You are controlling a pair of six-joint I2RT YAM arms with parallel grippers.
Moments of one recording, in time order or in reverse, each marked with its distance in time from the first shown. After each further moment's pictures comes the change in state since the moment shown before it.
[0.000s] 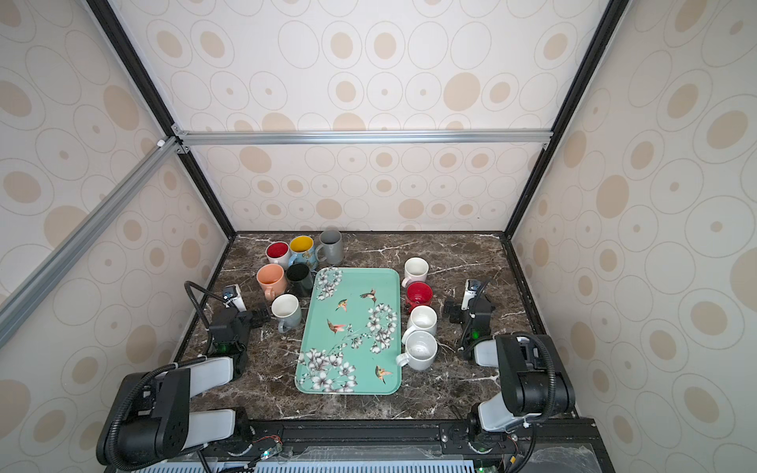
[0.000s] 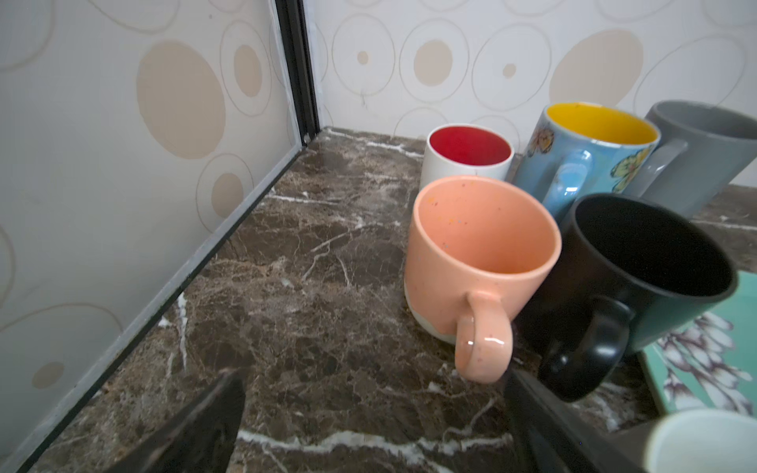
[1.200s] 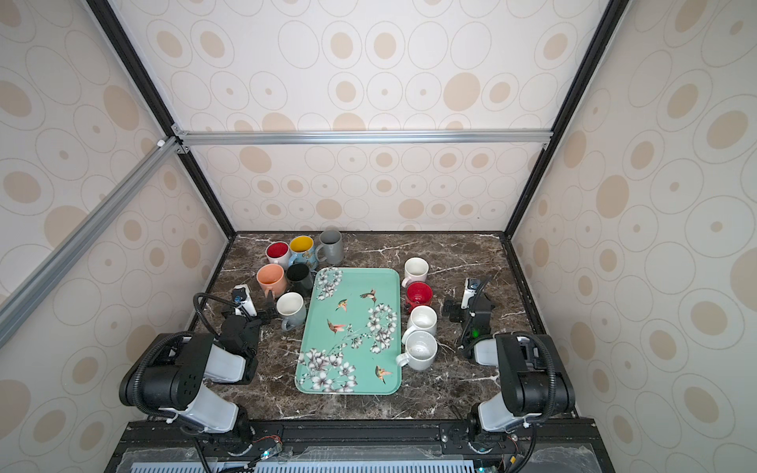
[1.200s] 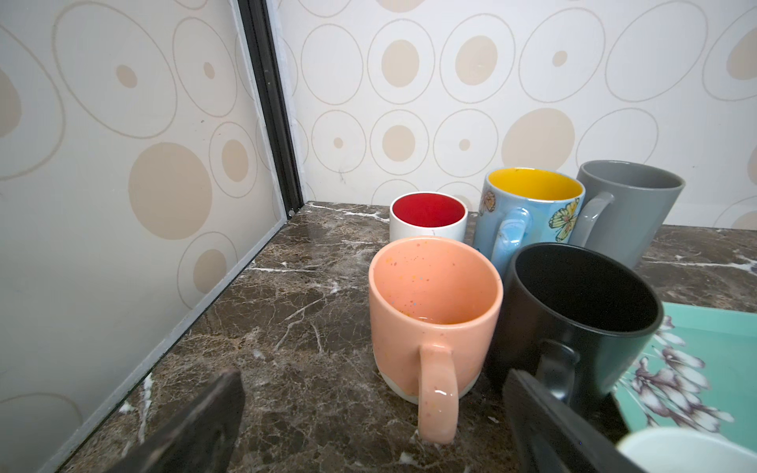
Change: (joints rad) left arm -0.088 0.272 -0.052 0.521 -0.050 0.084; right arm 0.001 0.000 0.010 -0.011 0.003 -0.007
